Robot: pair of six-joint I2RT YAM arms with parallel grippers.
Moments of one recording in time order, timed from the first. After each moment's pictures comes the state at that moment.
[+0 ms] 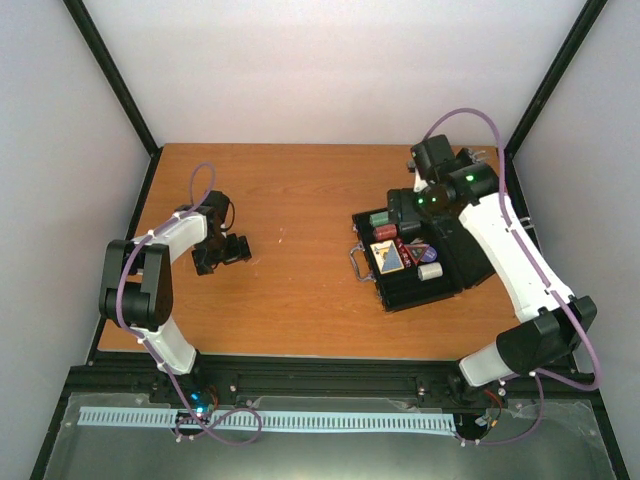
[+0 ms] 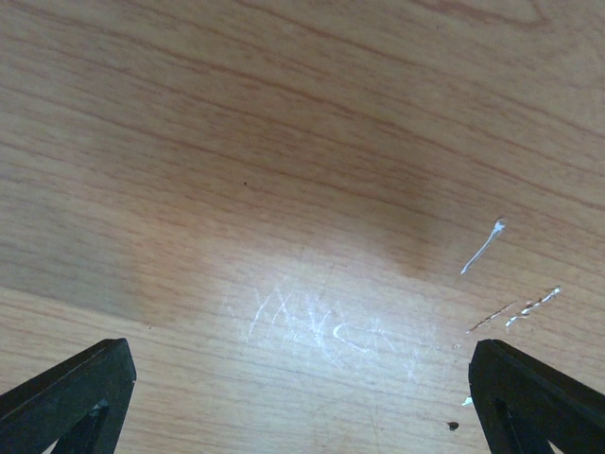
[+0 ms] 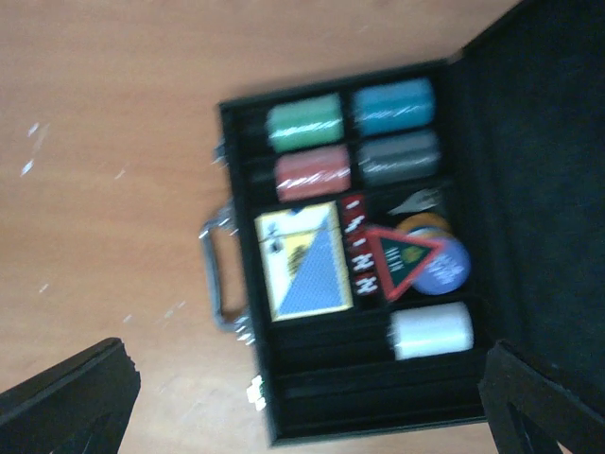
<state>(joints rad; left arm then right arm) -0.12 1.70 1.07 -0.81 0.03 -0.49 0.41 1.48 1.61 -1.20 0.00 0.29</state>
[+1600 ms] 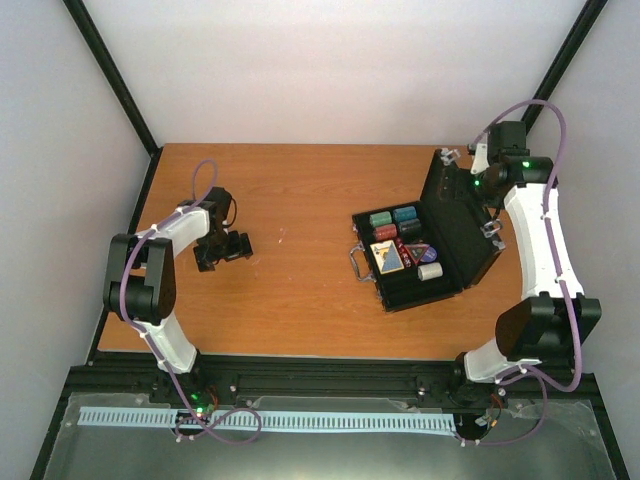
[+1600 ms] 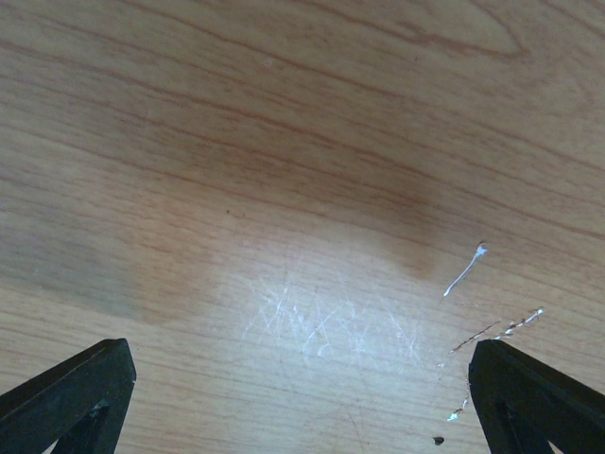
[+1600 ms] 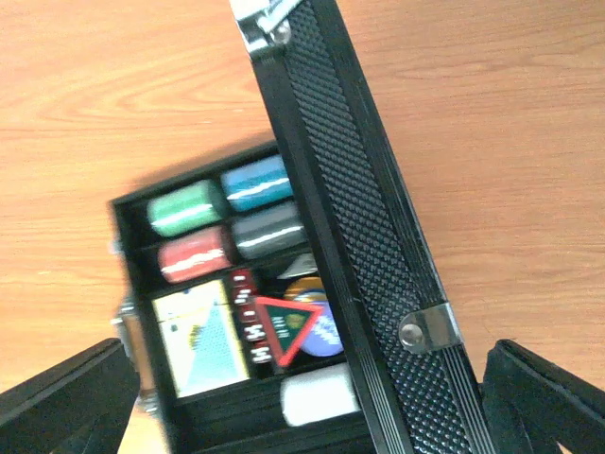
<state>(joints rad) -0.12 1.75 1.12 -0.84 0.03 -0.49 -0.03 1.53 1.65 -1.13 -0.09 0.07</state>
